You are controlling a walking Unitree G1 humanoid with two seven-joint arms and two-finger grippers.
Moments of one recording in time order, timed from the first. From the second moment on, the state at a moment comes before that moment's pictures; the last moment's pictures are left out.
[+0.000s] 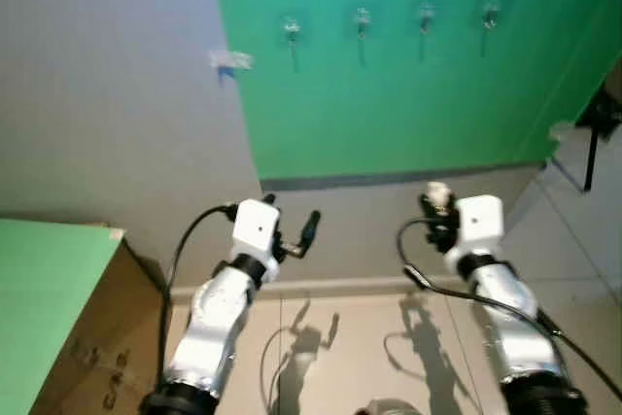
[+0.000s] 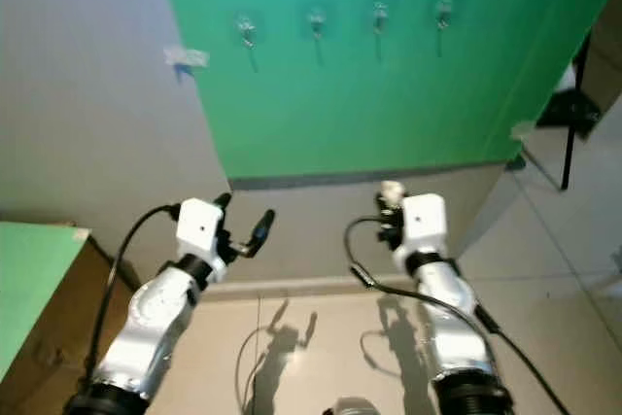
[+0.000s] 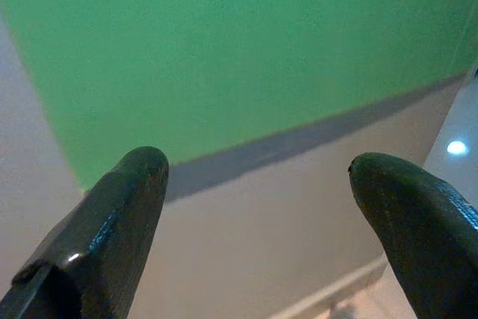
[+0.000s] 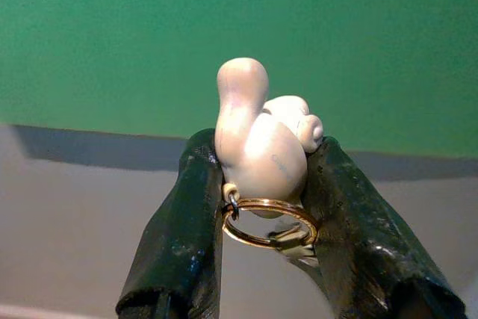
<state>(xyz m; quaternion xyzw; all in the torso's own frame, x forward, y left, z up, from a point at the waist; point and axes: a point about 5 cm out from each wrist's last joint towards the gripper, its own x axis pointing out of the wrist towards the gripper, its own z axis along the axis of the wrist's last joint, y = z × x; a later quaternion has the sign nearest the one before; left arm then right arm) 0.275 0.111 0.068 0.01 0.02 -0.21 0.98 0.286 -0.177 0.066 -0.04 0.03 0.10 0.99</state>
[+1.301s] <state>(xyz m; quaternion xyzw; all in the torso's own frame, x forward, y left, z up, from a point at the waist) 0.293 0.125 0.142 0.07 0.00 -0.43 0.90 0.352 -0.177 0.206 -0.06 0.00 0.37 0.93</state>
